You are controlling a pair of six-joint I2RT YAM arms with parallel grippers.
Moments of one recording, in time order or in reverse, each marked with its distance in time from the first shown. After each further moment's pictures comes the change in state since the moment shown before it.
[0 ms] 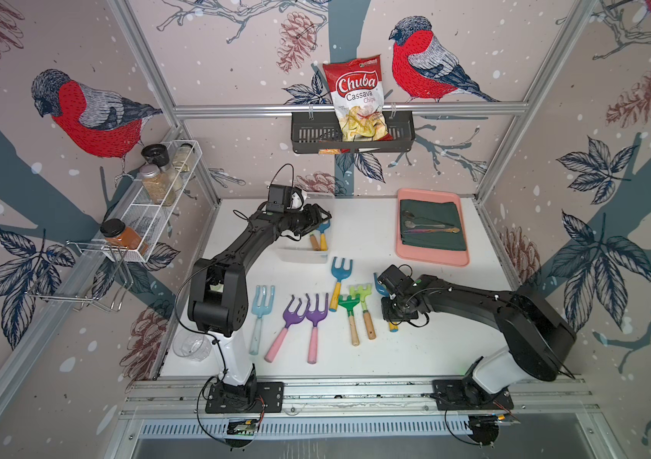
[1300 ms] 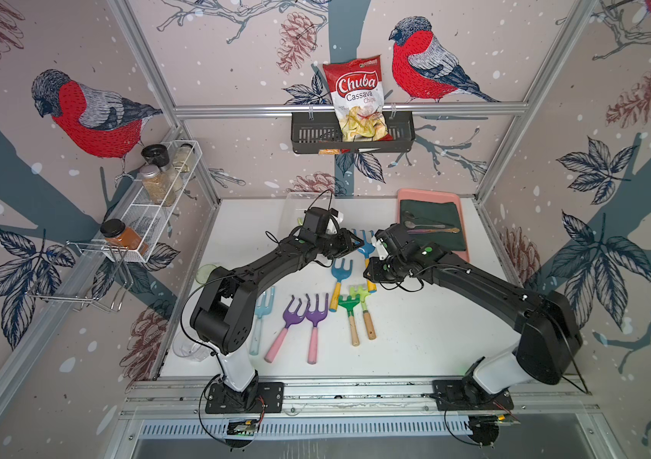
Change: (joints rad) left arm -0.278 -0.036 -0.187 0.255 -0.040 -0.159; right arm -0.057 -0.029 0.393 -0.080 -0.178 -0.074
